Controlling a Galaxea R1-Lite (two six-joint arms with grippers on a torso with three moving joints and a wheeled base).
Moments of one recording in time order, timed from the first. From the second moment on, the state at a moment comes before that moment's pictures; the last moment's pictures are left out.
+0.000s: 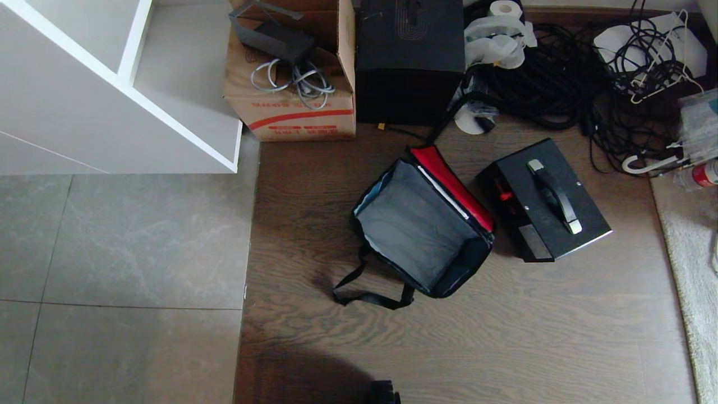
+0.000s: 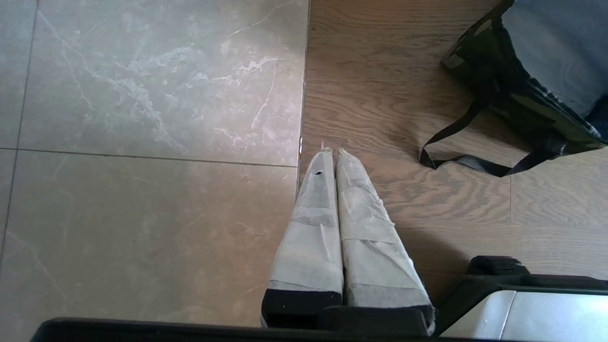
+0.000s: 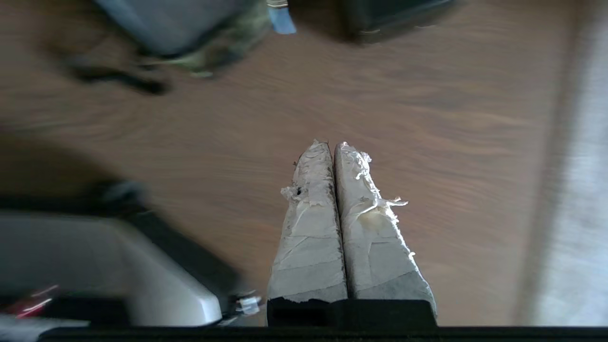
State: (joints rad) left arm 0.00 0.00 0.00 0.00 0.00 0.00; right arm 0.03 0.22 -0.01 -0.05 0.01 -0.09
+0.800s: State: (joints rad) left arm 0.00 0.00 0.00 0.00 0.00 0.00; right arm 0.01 0.00 0.00 0.01 0.01 -0.04
